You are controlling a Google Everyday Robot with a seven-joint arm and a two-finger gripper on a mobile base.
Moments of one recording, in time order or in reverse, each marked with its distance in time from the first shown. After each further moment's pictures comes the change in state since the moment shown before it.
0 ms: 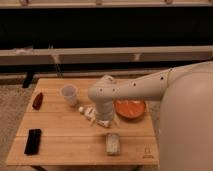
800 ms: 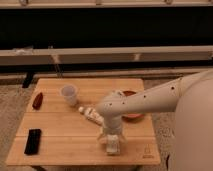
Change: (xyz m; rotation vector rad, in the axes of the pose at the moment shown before) arm 0.045 -0.036 0.040 -0.002 0.055 -0.002
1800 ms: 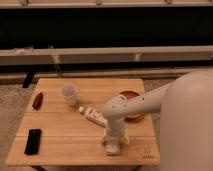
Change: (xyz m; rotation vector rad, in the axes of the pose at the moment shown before) arm -0.017 -0.011 0.043 0.005 0.043 0.015
